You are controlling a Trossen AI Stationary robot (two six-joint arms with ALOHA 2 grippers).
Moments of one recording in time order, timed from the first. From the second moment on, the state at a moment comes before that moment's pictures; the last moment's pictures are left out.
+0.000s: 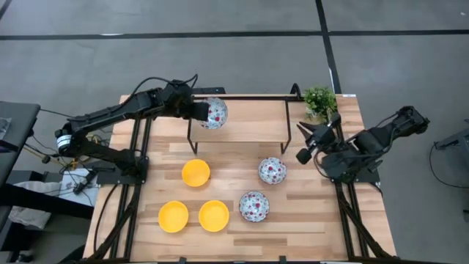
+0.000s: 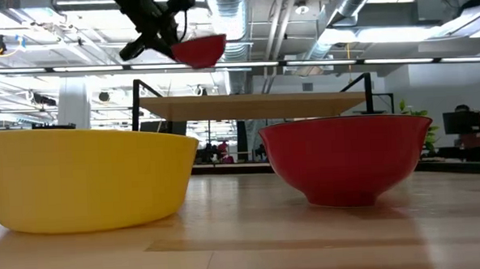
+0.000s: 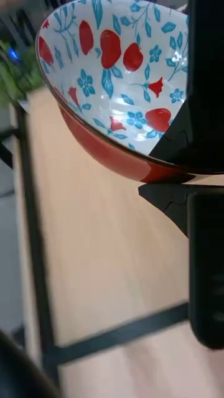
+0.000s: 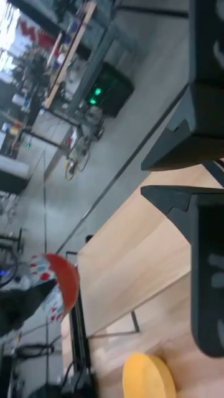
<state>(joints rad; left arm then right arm) 0.40 1.27 1.21 -0.71 -0.10 -0.77 0.52 1.01 1.12 -0.96 1.22 0.50</state>
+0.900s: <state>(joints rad) 0.48 1.37 1.21 -0.77 0.04 -0.85 0.66 0.58 0.61 -0.39 1.26 0.23</state>
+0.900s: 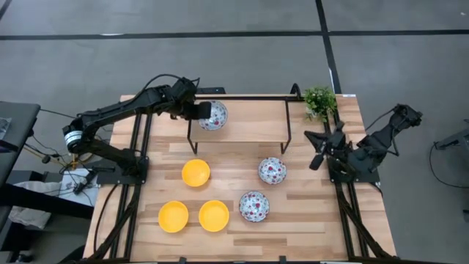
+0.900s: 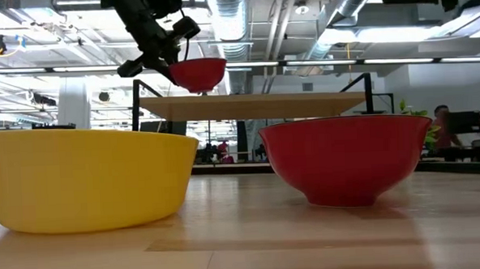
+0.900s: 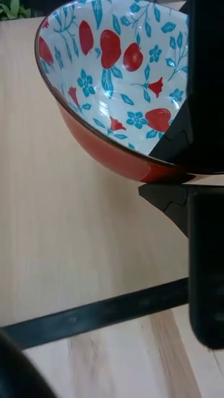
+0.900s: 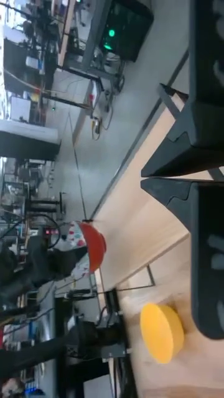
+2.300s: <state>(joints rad) 0.45 1.36 1.28 -0.77 0.02 -1.00 0.45 0.18 0.38 -0.23 0.49 0.18</state>
